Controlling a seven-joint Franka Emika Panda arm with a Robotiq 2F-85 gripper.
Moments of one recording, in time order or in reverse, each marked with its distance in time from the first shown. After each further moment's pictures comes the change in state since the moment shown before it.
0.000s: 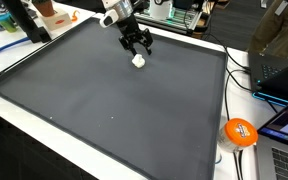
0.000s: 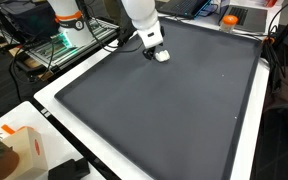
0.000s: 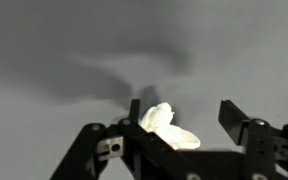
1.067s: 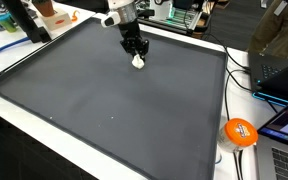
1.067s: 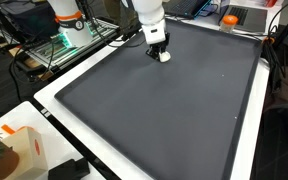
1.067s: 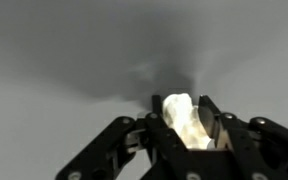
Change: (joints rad) arm 0.030 0.031 0.034 -0.001 -0.162 0.201 0.340
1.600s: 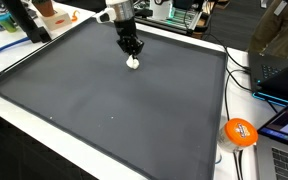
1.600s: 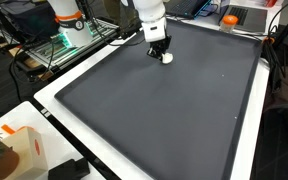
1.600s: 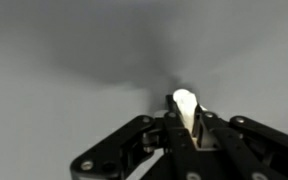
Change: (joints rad) arm -0.015 -0.010 -0.002 0.000 -0.078 0.061 0.108
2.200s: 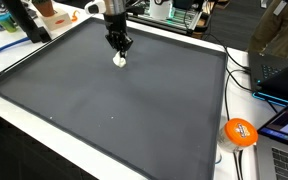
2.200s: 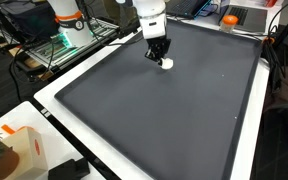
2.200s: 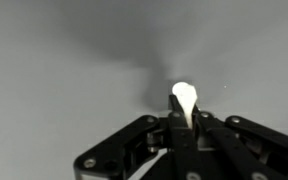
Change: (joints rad) arm -0.003 -0.017 -0.063 0.010 -0.259 0.032 0.165
